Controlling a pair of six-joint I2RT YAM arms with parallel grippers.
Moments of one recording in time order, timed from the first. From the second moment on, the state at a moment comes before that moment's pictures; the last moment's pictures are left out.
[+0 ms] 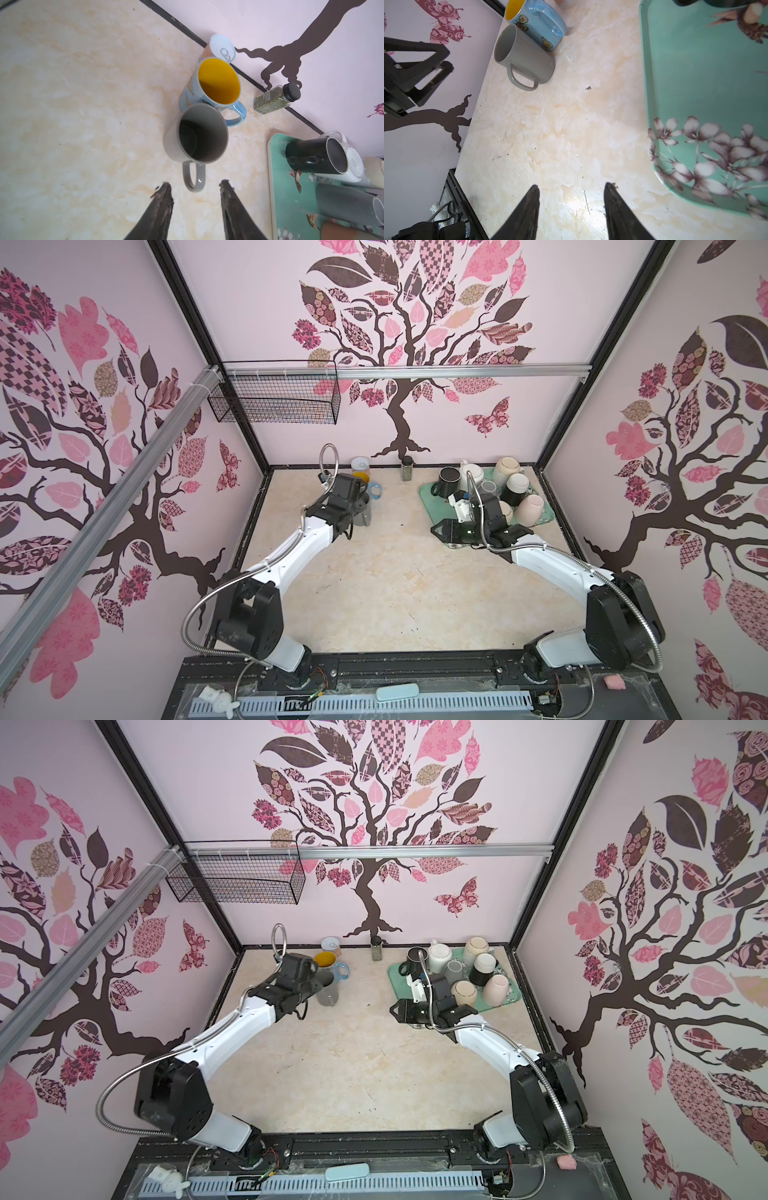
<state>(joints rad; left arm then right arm) -0.36 1.50 1.19 -0.42 -0.30 -0.81 0.42 1.44 0.93 -0.18 -0.39 0.47</state>
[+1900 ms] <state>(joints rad) -0.22 1.52 1.21 -0.44 0.06 -0.68 0.69 1.72 1.28 -0.30 -0.09 0.37</state>
